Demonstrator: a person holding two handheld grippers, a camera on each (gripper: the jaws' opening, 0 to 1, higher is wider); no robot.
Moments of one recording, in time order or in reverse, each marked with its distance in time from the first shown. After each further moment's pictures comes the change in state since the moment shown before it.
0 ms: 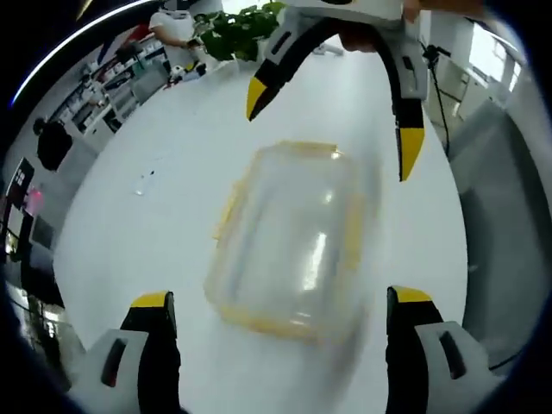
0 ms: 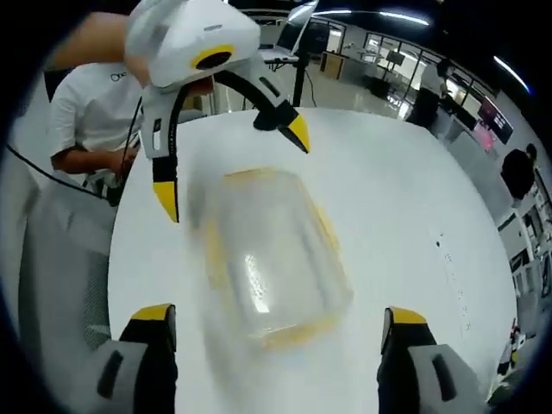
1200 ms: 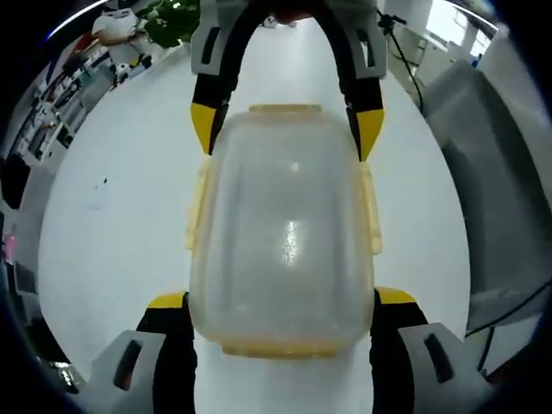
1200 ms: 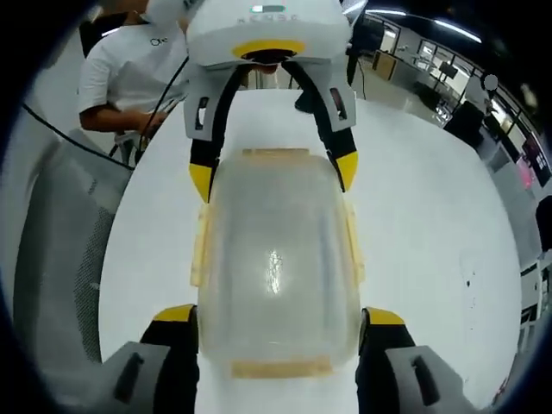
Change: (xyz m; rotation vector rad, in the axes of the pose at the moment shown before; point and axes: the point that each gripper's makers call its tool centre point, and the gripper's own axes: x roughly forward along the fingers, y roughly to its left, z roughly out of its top) left arm 0.044 0.009 -0.010 0.202 0.131 -0.197; right arm 0.045 -0.006 0.003 -0.237 0.075 0.170
